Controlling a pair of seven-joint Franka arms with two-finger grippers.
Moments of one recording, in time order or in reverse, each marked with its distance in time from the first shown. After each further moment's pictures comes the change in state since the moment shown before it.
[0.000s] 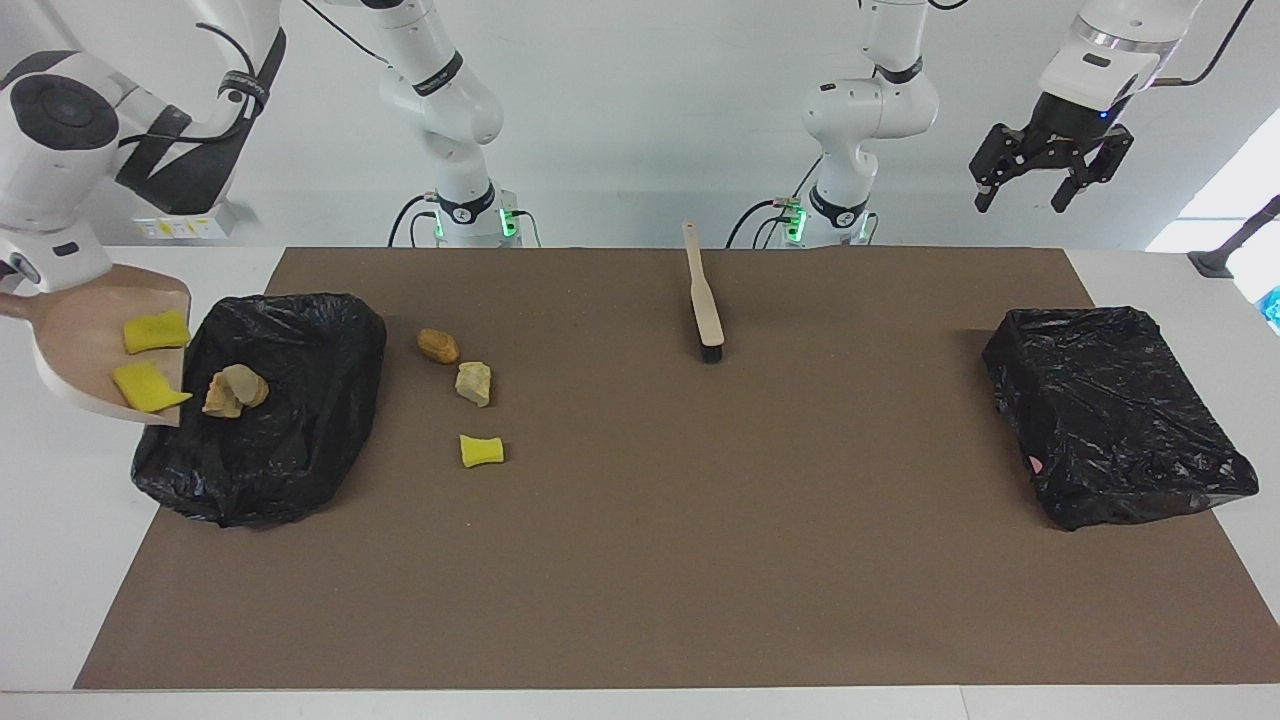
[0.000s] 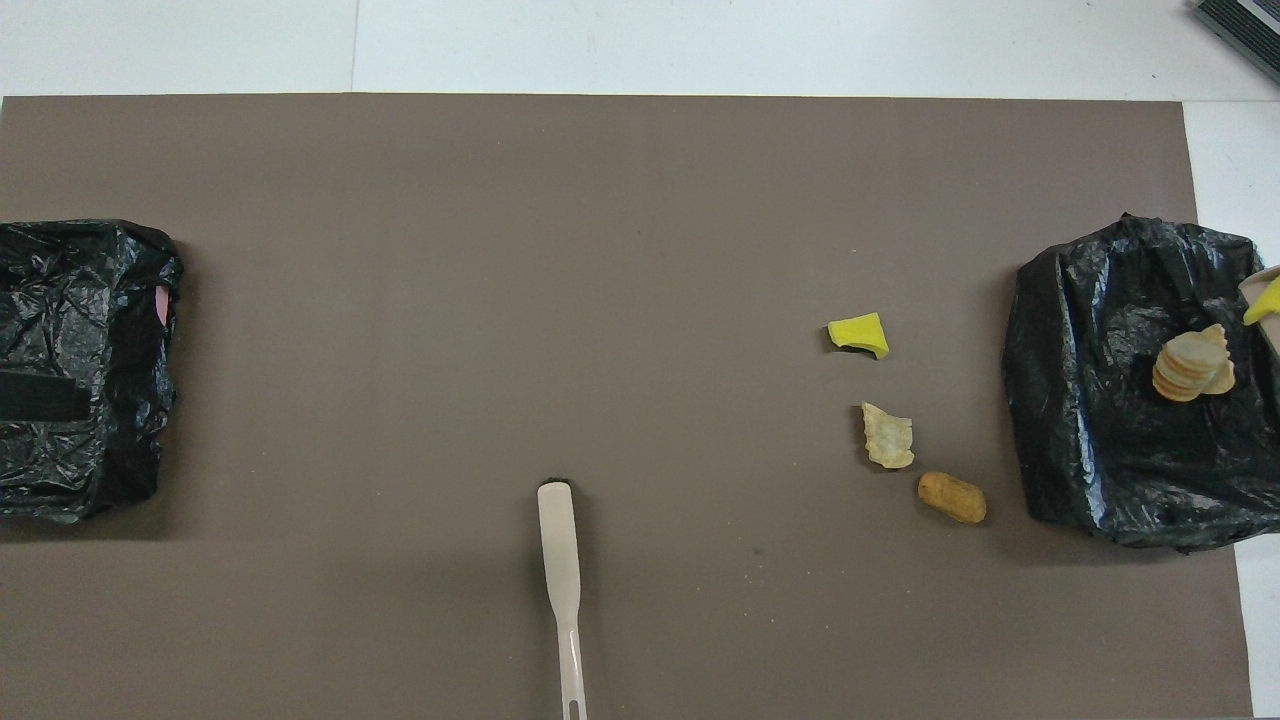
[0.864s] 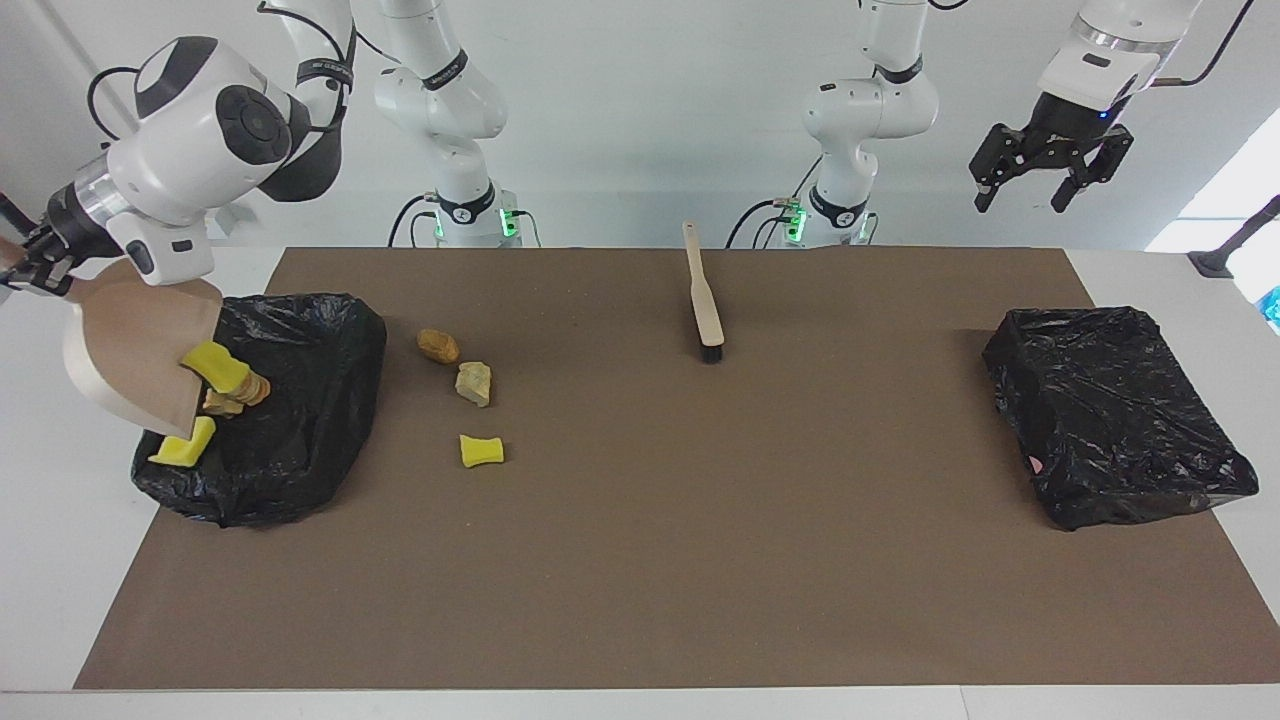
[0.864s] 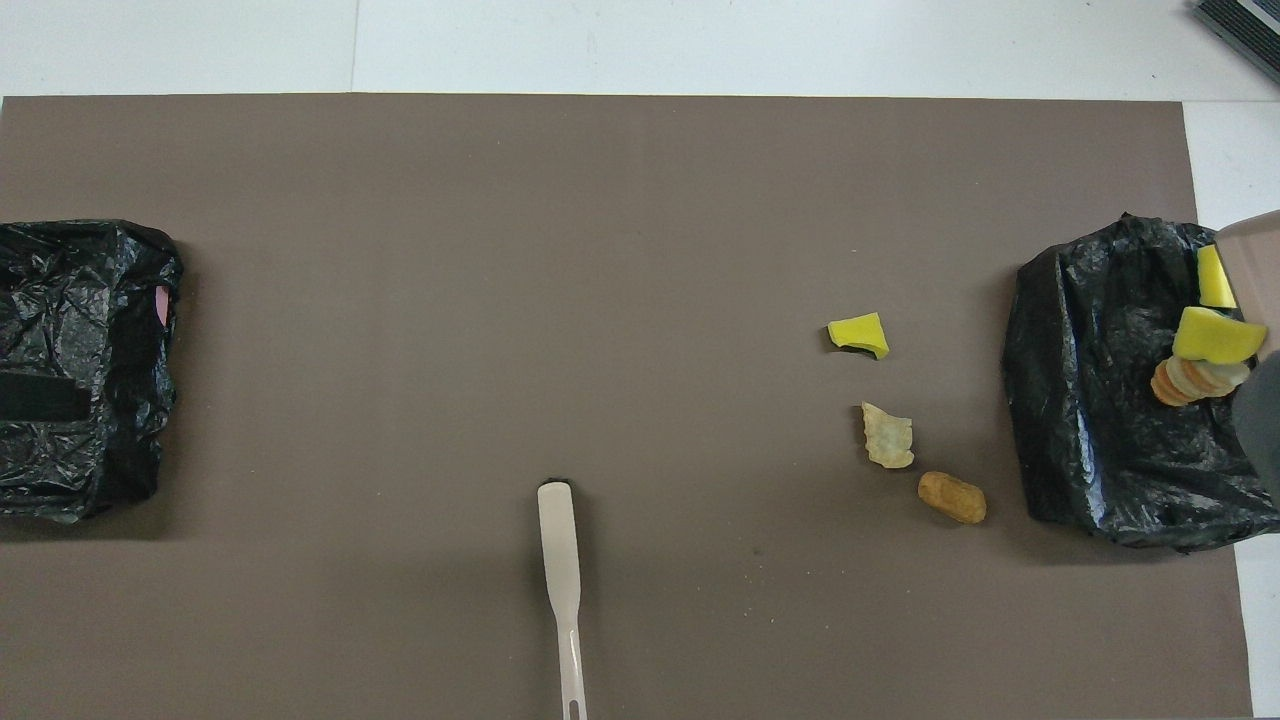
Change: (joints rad) left arm 0.000 0.000 0.000 0.000 0.000 0.000 0.000; right arm 0.210 -0.125 0.004 -0.142 -0.204 -0.181 0.370
